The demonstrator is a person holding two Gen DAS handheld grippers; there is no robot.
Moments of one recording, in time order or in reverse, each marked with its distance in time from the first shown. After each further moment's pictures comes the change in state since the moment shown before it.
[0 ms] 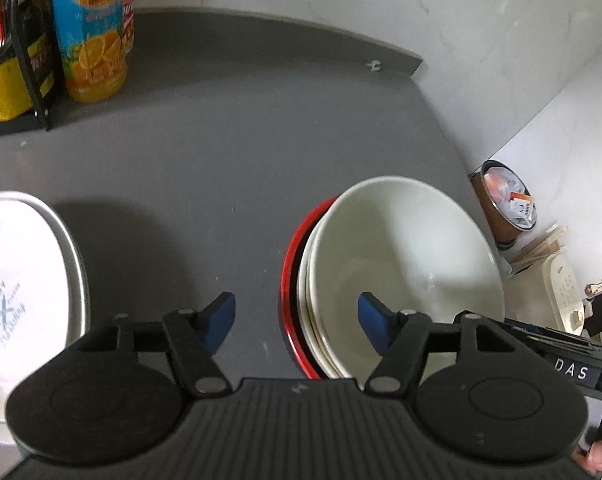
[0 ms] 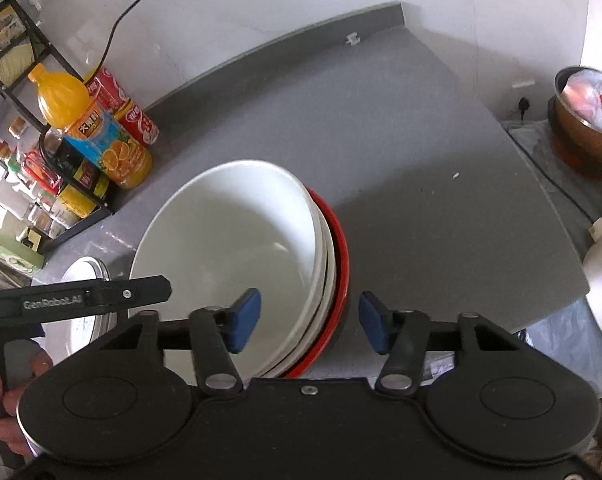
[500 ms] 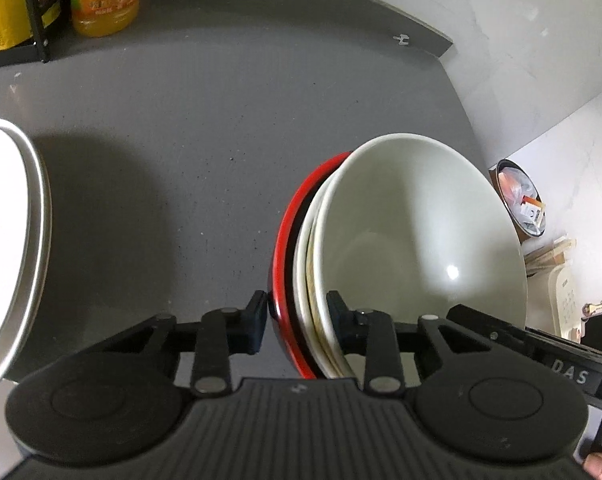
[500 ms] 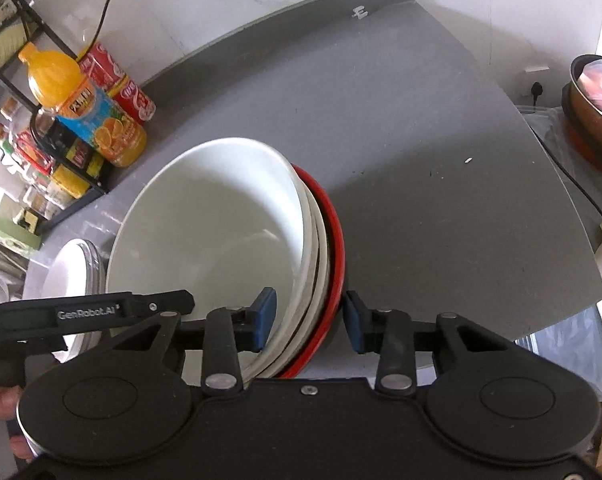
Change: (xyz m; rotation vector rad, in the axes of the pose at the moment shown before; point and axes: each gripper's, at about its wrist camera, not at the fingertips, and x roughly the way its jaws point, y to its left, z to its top) left arm 0.031 0.007 -0.012 -0.125 0.073 -0.014; right arm 0.023 -0.005 0.008 -0.033 0.075 0.003
